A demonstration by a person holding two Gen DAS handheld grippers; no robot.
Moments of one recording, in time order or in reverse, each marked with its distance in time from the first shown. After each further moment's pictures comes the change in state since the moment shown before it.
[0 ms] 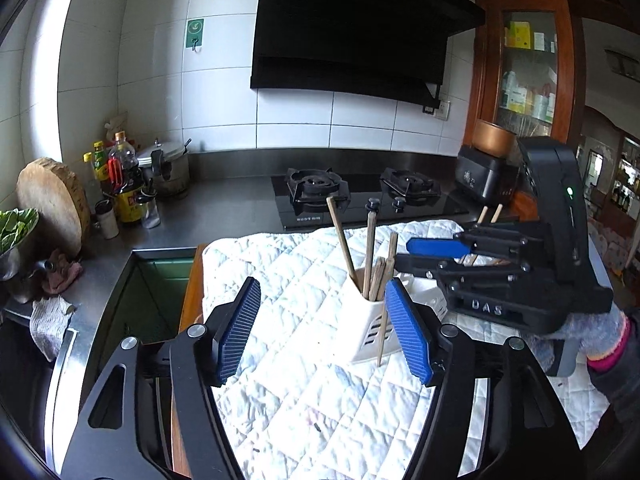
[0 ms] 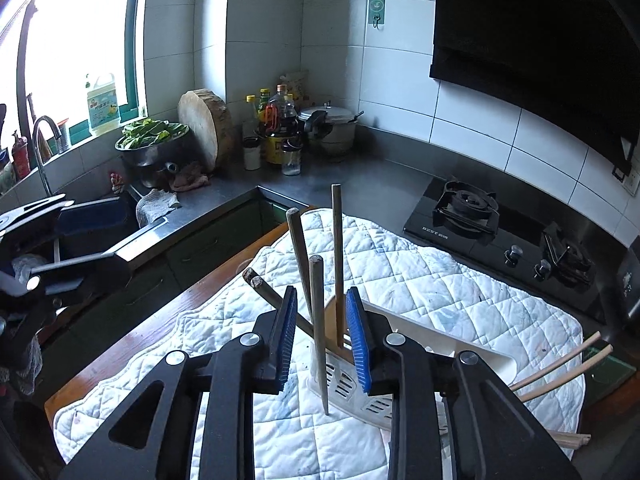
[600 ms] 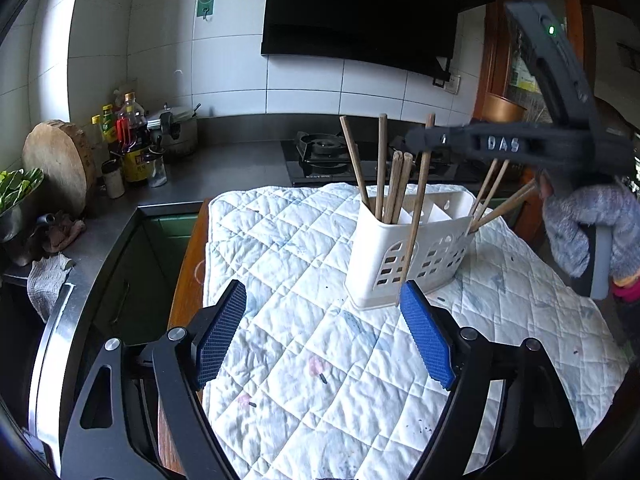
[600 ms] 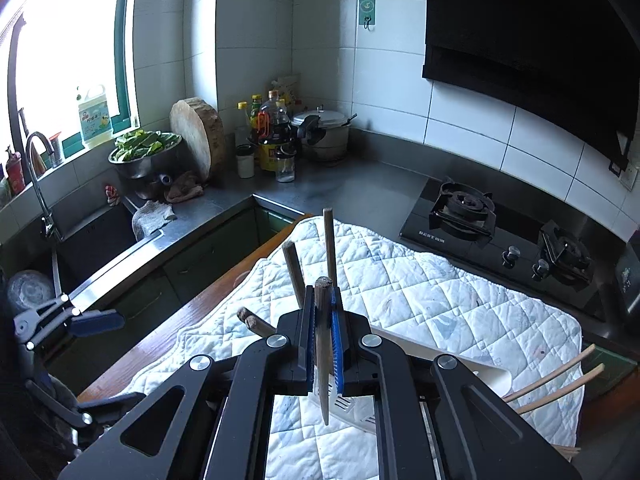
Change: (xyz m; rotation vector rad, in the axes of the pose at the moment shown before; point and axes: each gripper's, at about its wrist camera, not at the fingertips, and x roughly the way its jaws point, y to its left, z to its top) left arm 0.011 0.004 -0.062 -0.020 0.078 0.029; right arm -0.009 -0.005 0.025 0.041 -0.015 -0.006
